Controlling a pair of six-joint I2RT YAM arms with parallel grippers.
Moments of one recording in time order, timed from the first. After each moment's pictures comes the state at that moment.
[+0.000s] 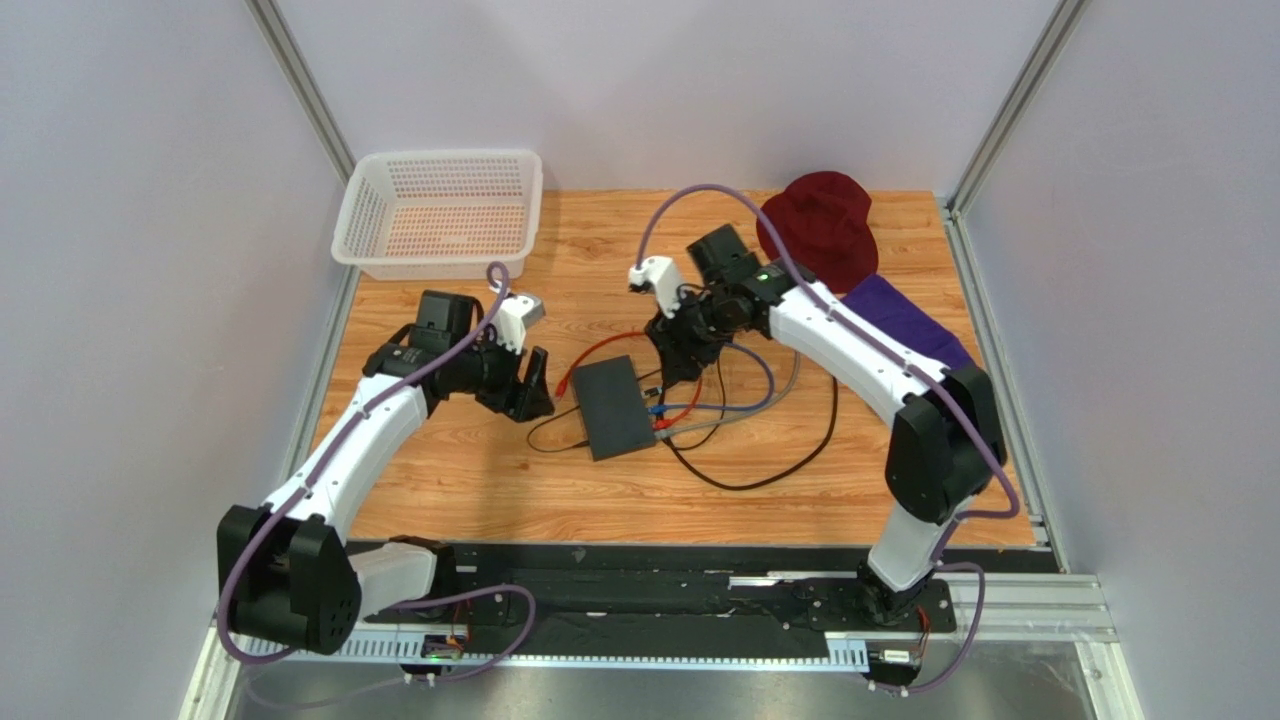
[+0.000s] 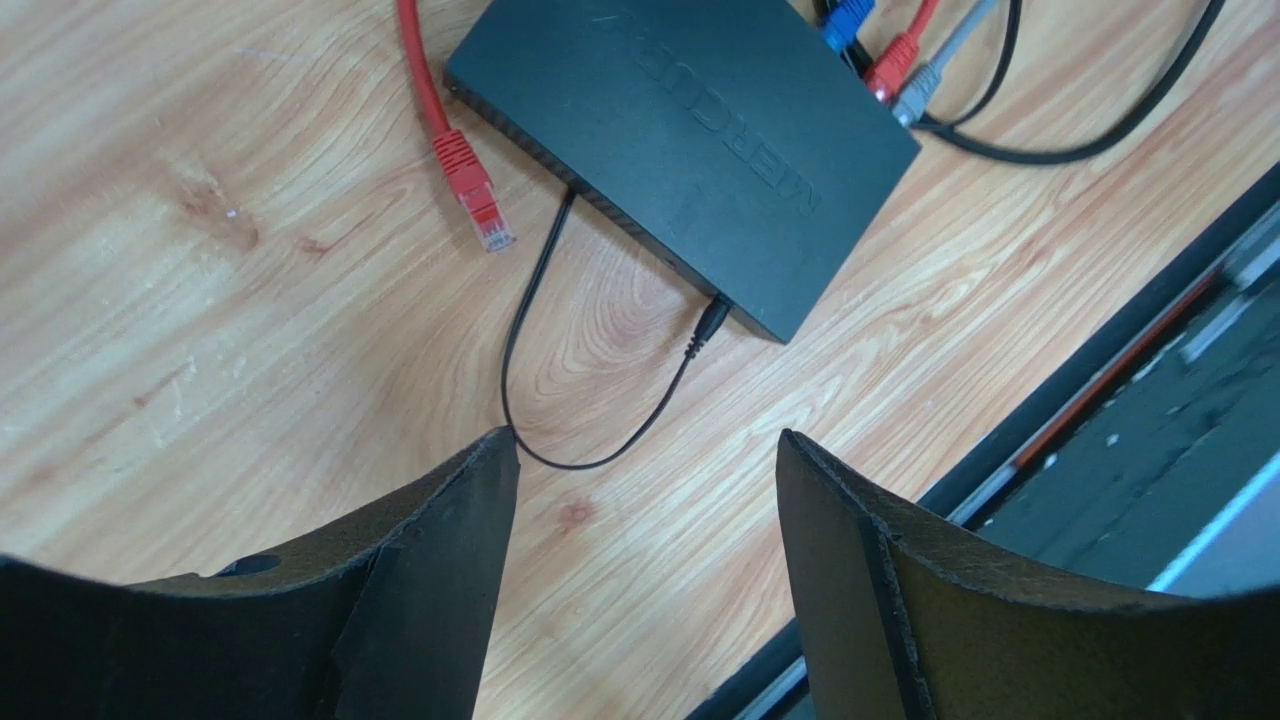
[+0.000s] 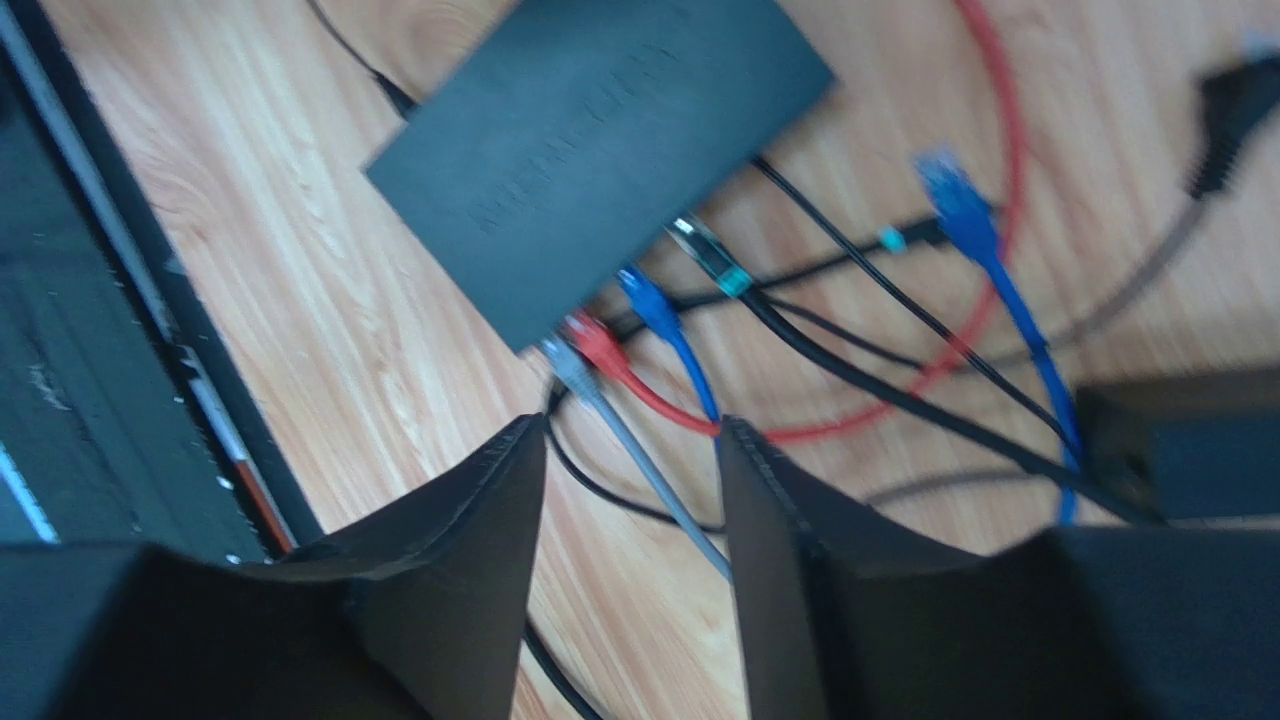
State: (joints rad) left arm -0.22 1.18 0.88 -0.65 0.50 0.19; right arm 0.58 1.72 1.49 -0.77 -0.43 -0.36
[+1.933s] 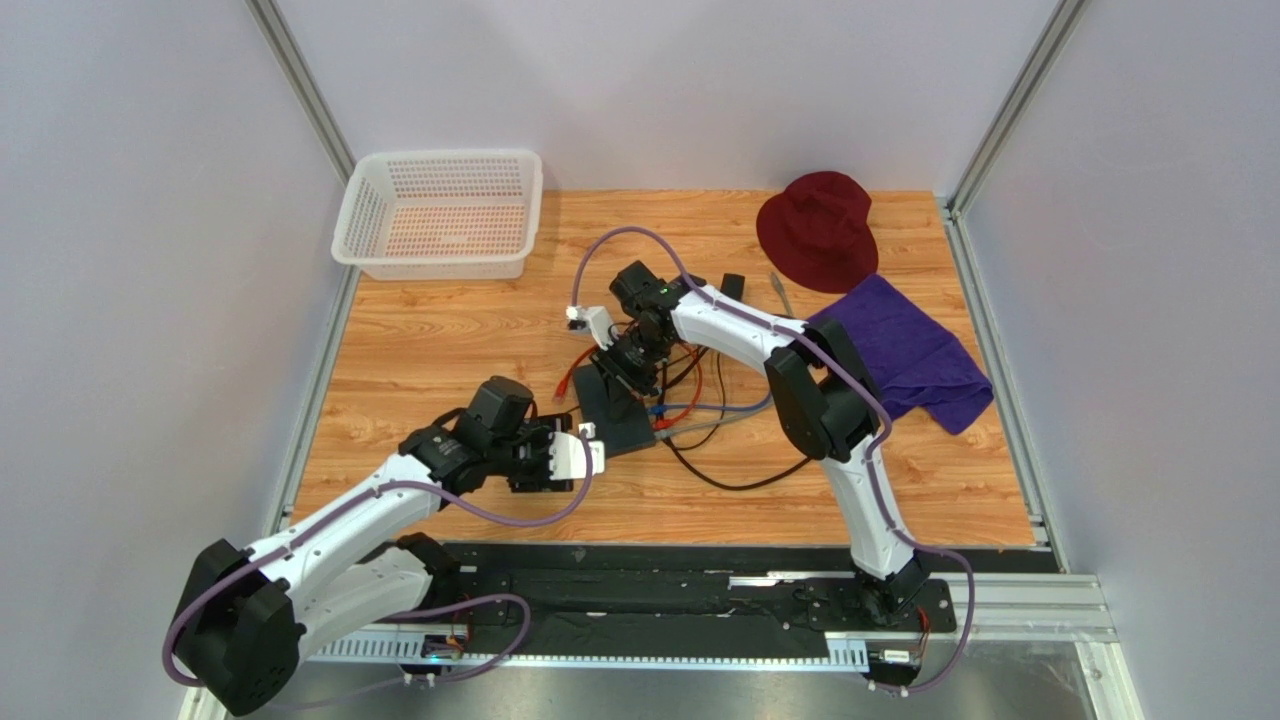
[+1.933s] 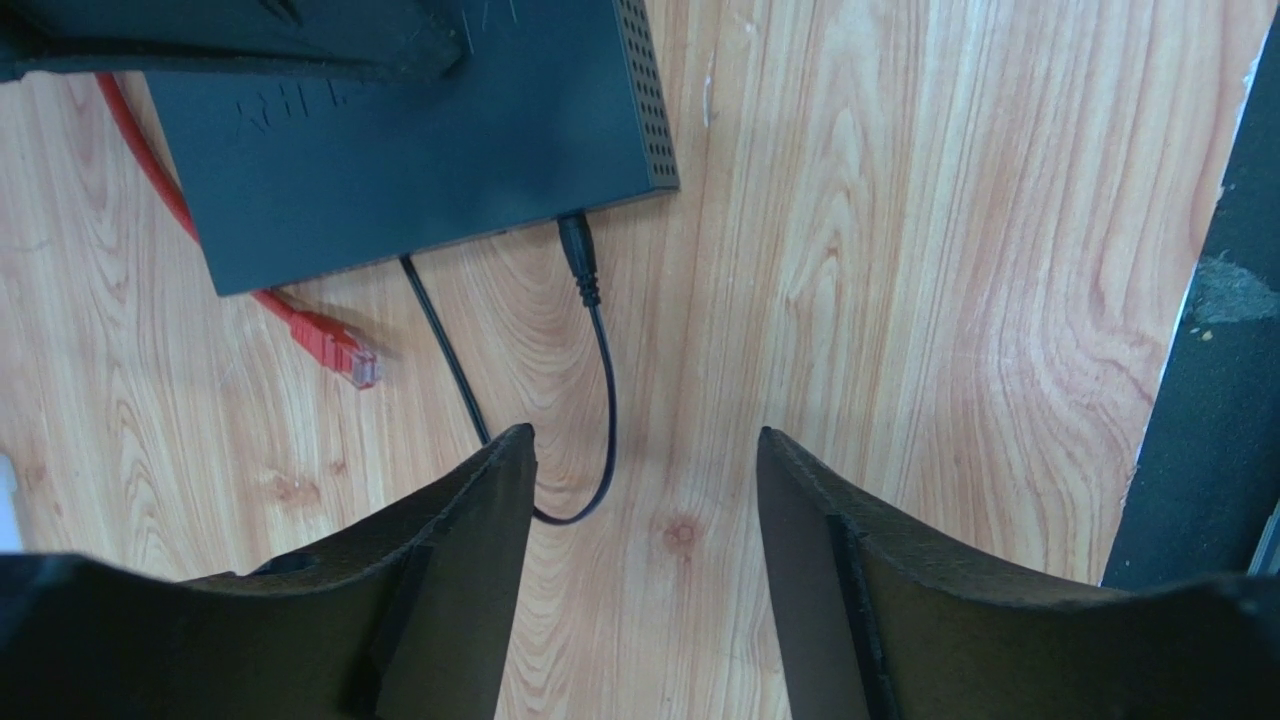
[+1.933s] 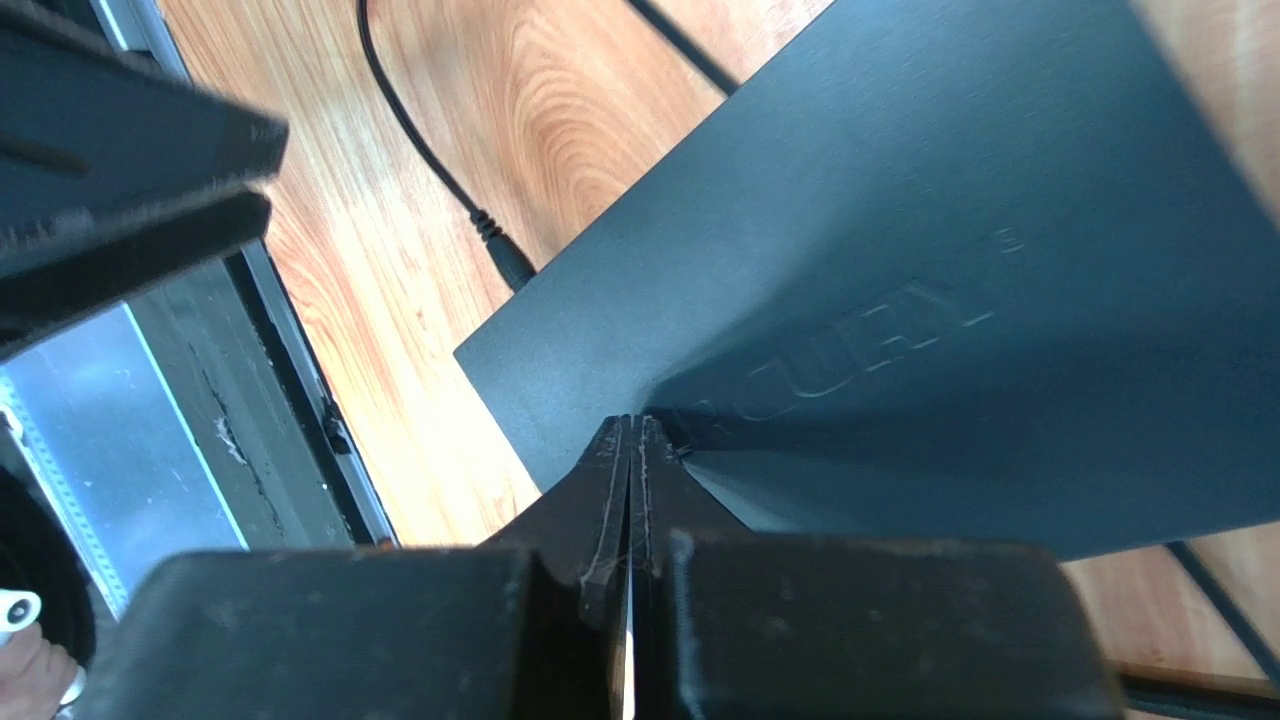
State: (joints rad) left arm -0.61 0.96 0.51 -0.47 0.28 0.93; right arm 0.71 2.23 1.77 -0.82 -0.66 -0.22
